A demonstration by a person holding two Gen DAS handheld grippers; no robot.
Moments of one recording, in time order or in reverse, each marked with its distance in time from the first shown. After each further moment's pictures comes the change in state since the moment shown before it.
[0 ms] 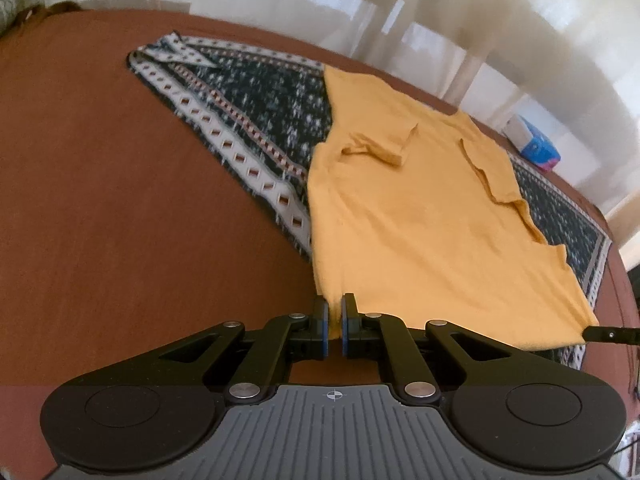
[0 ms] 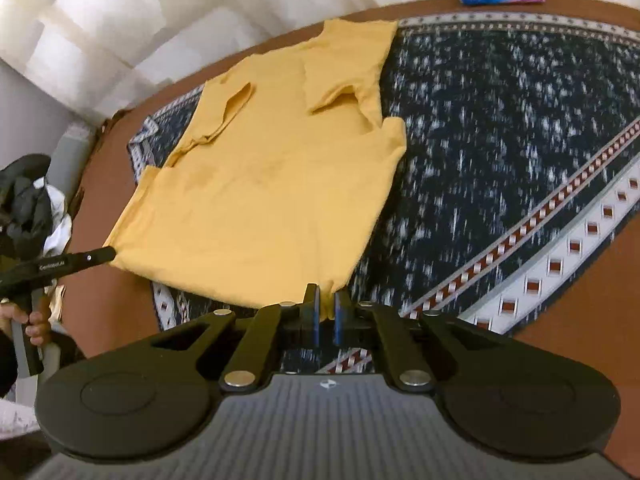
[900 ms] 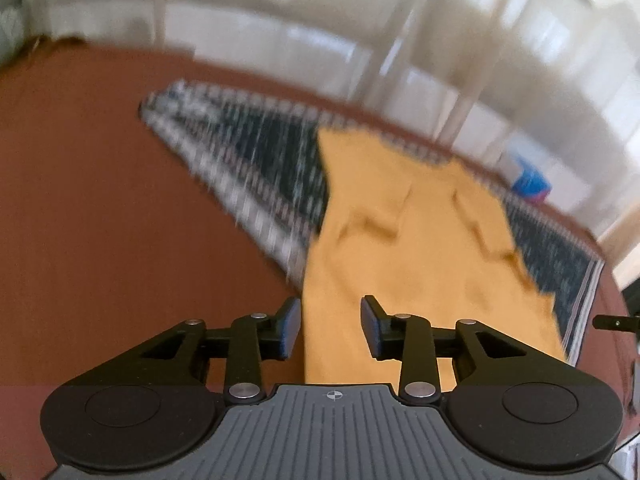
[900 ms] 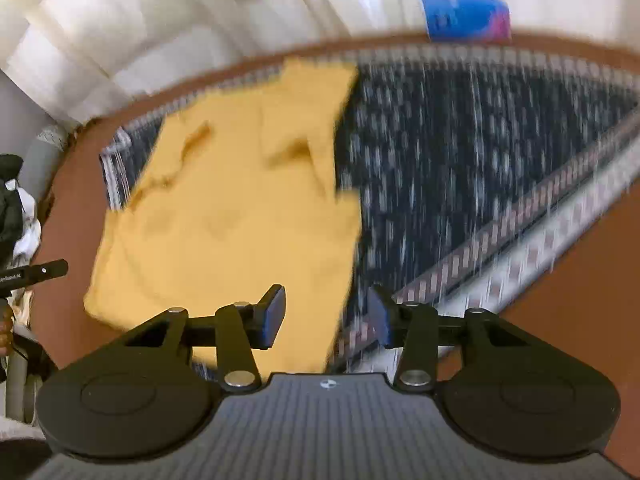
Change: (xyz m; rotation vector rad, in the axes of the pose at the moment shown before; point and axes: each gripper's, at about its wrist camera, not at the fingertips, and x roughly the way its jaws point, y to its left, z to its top) left arm -0.036 0.000 0.044 0.030 -0.128 -0.008; right arm -0.033 0.006 0.034 -0.064 -0.110 -0.128
